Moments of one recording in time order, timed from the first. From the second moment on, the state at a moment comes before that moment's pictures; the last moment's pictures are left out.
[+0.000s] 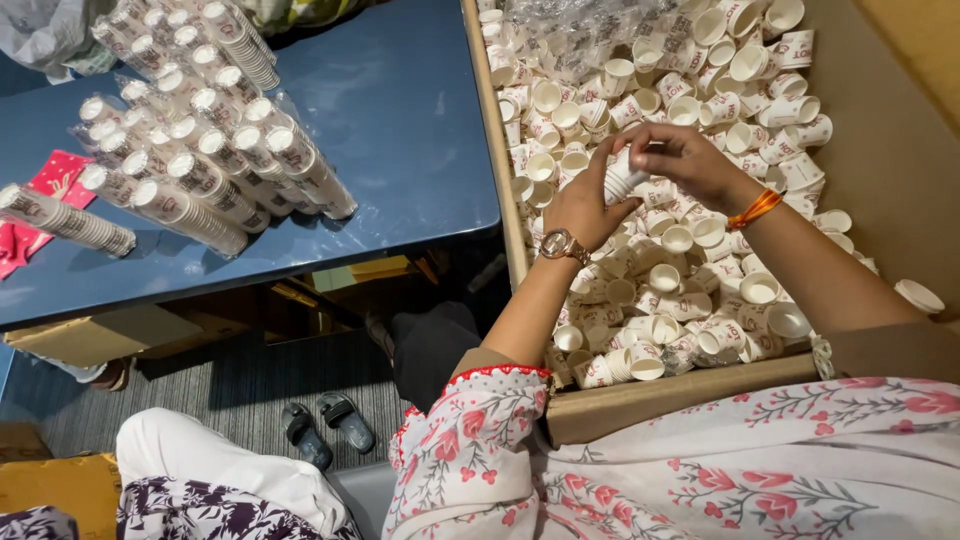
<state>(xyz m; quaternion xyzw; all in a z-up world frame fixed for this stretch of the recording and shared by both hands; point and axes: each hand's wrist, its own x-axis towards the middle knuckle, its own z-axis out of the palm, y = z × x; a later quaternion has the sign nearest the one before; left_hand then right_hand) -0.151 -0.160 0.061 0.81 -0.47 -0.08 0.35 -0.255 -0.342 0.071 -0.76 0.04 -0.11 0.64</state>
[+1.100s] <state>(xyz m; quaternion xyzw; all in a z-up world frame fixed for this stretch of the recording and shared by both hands) -0.143 -0.173 0.032 0.70 -0.50 0.05 0.51 -0.232 -0.351 -0.162 -0.96 -0.10 0.14 0.20</state>
